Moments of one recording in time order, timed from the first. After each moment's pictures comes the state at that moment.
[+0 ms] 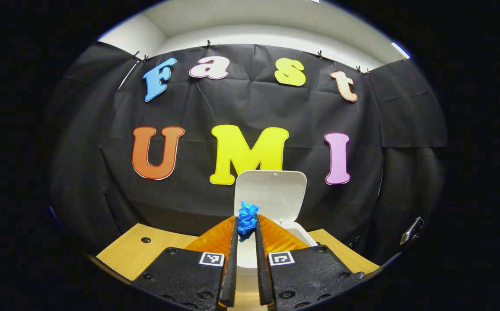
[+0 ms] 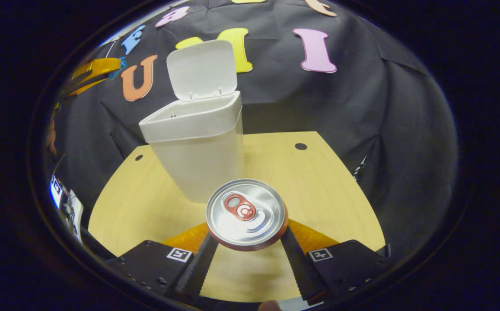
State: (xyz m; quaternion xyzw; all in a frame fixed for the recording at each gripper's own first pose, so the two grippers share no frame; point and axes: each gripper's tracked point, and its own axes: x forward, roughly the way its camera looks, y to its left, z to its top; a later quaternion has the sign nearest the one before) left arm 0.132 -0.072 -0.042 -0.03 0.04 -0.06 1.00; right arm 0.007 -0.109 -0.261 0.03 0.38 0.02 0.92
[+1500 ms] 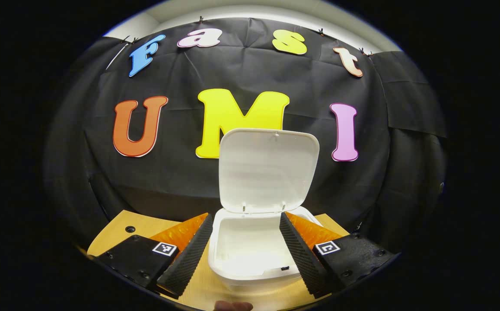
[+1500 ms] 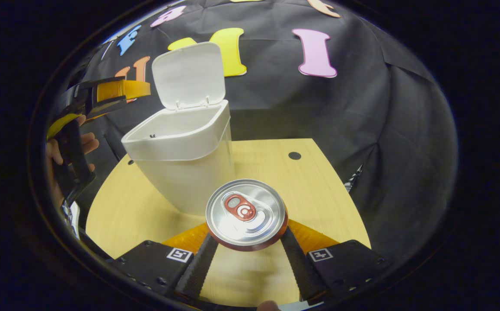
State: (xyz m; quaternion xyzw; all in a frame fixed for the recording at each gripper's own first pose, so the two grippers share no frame) left arm 0.186 -0.085 -0.119 -0.02 0.13 -0.07 0.99; right arm 0.049 -0.130 -0.247 0.01 0.38 0.01 0.92
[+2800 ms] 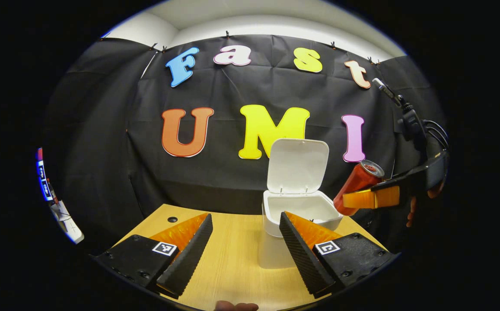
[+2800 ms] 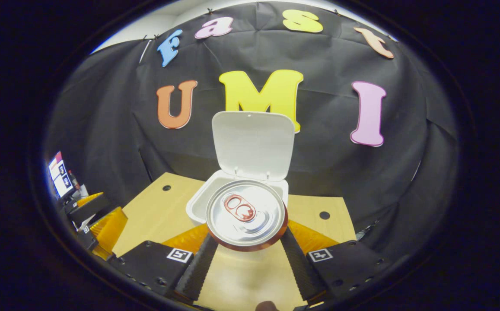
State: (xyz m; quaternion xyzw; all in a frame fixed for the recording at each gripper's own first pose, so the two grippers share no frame) left arm 0.042 0.006 -0.098 -0.02 0.11 0.01 0.99; right arm 0.132 -0.016 -0.097 -0.03 0.29 0.12 0.95
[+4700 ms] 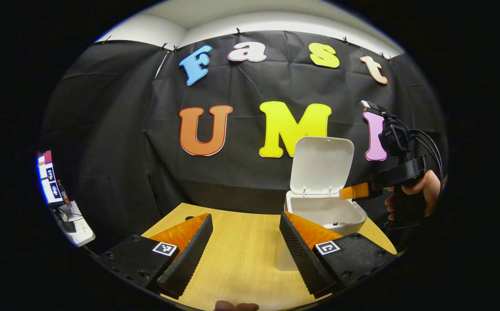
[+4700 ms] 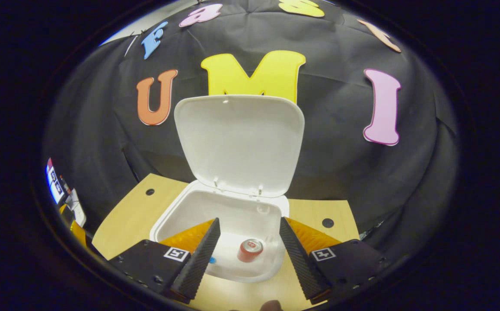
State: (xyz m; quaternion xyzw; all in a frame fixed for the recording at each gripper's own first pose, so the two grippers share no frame) left arm 0.058 0.029 -0.108 -0.02 0.13 0.07 0.99; right arm 0.232 -0.018 -0.130 -0.03 0.31 0.09 0.95
